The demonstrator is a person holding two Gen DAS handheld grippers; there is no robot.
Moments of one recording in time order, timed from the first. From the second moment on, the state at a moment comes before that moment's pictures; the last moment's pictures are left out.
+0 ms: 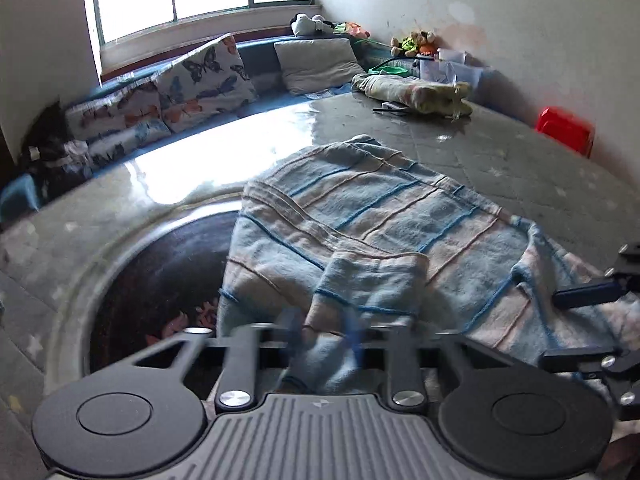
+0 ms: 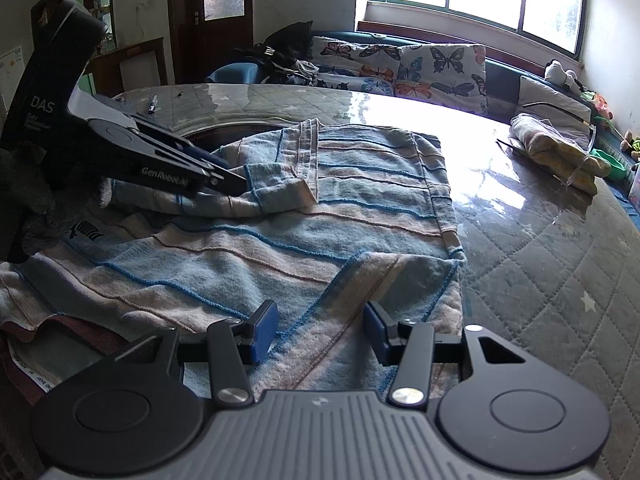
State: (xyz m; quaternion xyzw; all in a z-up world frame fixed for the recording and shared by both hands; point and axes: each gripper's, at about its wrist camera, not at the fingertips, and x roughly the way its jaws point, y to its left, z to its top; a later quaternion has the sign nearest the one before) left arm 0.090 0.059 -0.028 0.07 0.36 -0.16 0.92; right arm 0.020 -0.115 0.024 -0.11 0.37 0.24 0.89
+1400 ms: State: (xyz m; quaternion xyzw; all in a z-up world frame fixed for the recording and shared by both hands) left arm -0.033 0.243 -0.006 0.01 0.35 0.16 0.92; right arm -0.003 -0.114 0.033 -0.12 0.36 0.21 0.90
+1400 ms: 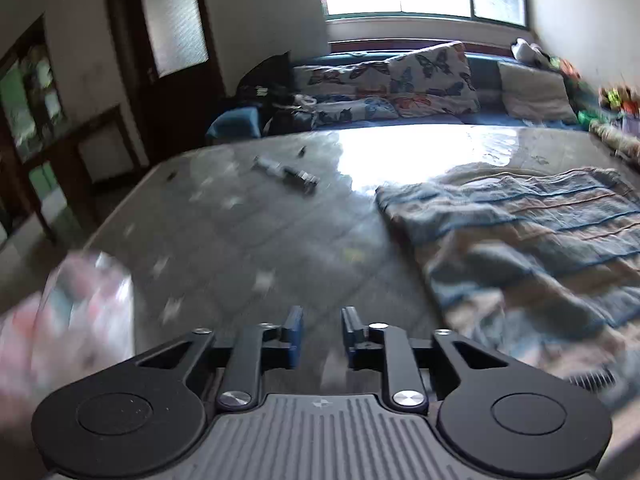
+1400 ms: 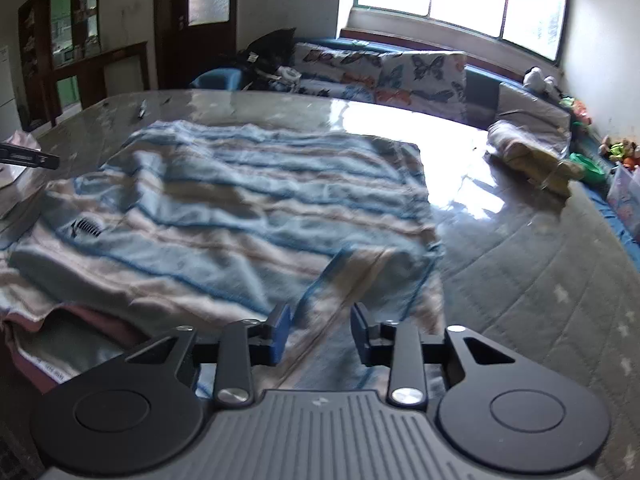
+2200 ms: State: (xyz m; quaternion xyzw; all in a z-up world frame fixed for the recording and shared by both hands) left arm -0.108 0.251 -0.010 -0.07 0.35 0.21 0.91; right arm -0.030 -0.194 0.066 -0.10 0.31 0.09 0.94
